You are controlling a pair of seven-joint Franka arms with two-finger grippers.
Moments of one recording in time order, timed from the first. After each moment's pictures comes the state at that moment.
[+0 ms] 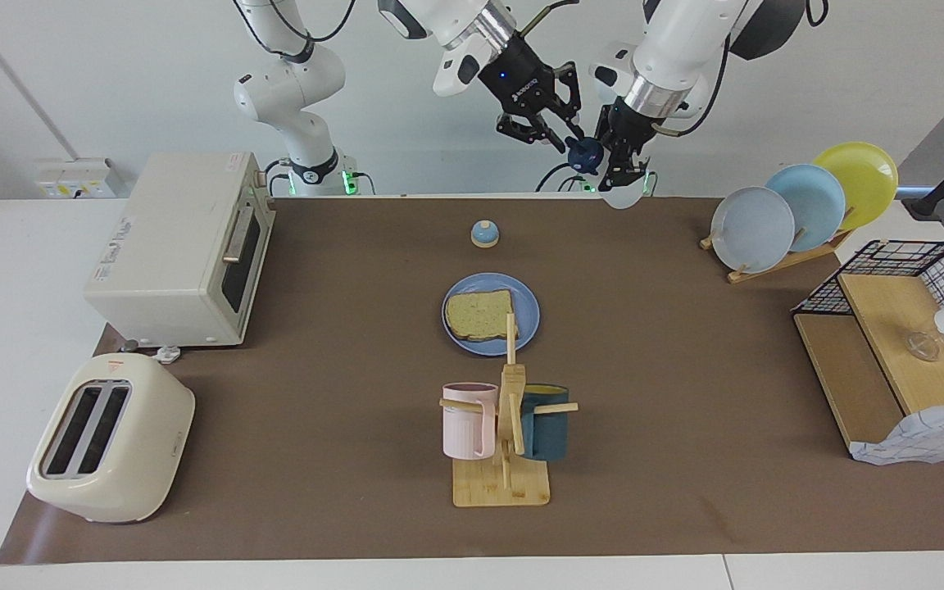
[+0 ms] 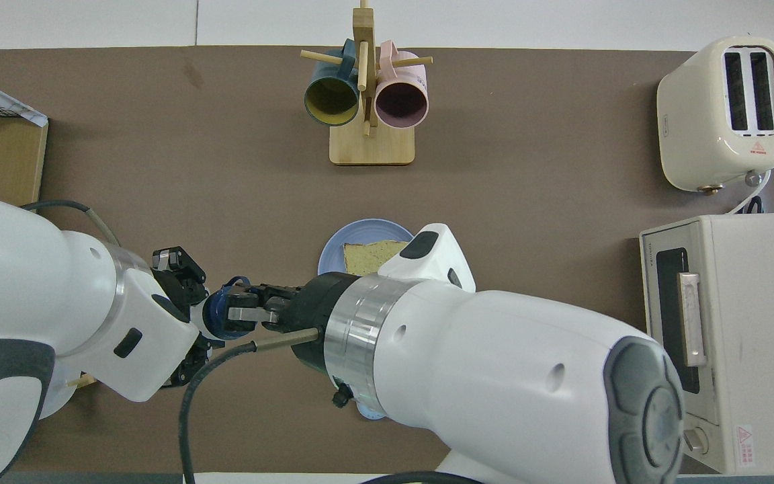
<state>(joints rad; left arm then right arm) -0.47 -0.23 0.02 -1.86 -0.18 1.55 1.05 0.64 -0.04 0.10 -1.75 0.55 2.33 0.58</state>
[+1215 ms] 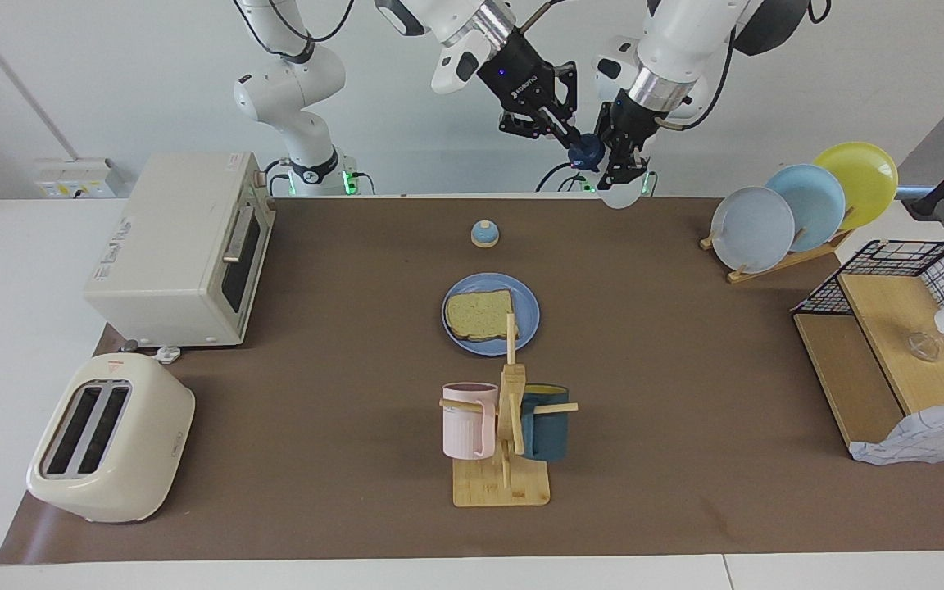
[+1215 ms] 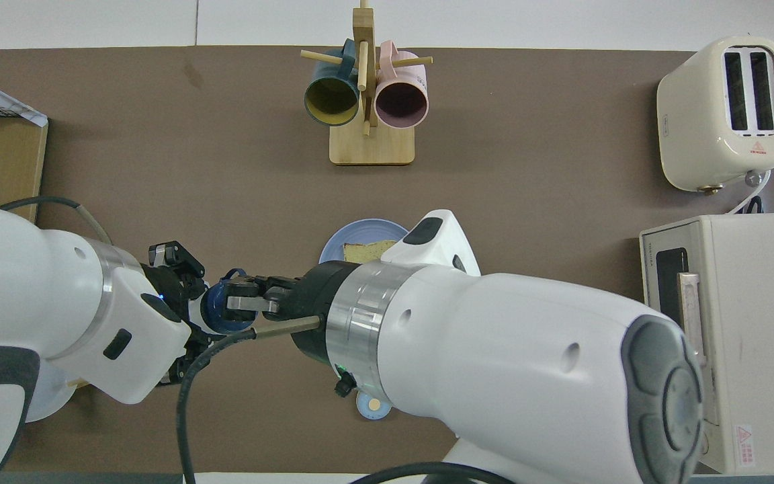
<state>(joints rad) -0.47 -0.24 0.02 -1.86 -0.19 1.59 1.05 0.63 -0.03 0.10 -1.70 0.55 2.28 0.58</state>
